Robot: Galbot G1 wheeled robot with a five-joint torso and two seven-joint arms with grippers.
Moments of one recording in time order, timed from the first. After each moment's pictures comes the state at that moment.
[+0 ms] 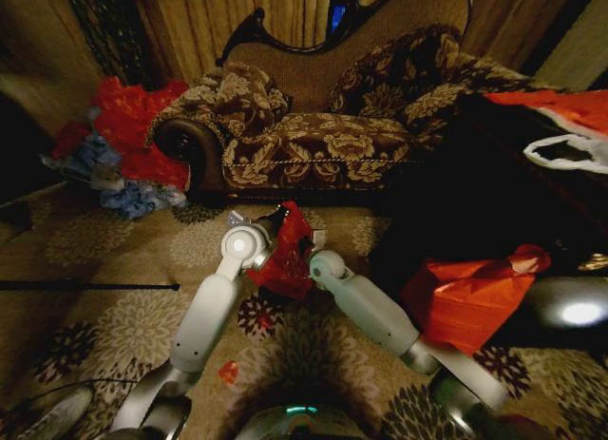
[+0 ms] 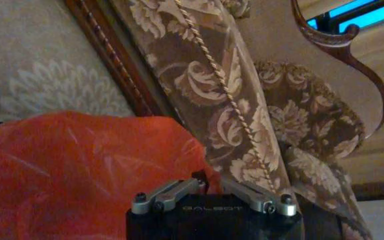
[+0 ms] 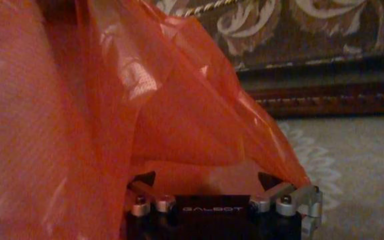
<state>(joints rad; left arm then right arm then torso) 0.59 -1.32 -0.18 -1.88 -1.65 0.18 -0.89 -0.43 1.29 -0.32 1.48 0.97 -0.41 0.47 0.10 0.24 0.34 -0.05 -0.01</state>
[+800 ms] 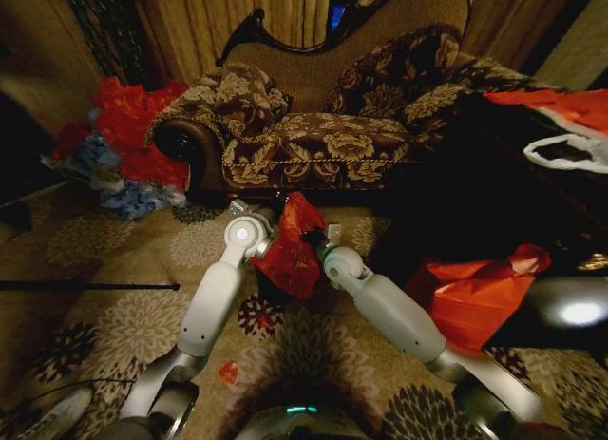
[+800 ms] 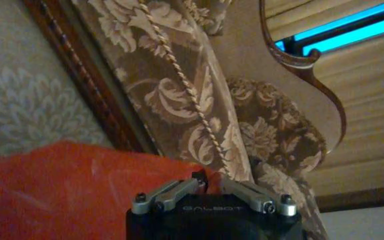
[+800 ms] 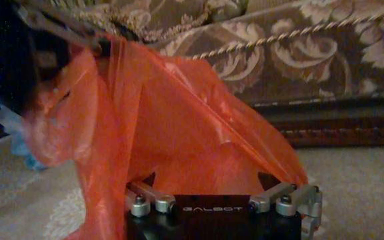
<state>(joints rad) 0.54 -1.33 -0.19 -1.79 -1.64 0.13 -0.72 -0.48 1.18 -0.26 1.71 0.99 -0.42 0.51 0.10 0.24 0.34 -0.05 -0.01</state>
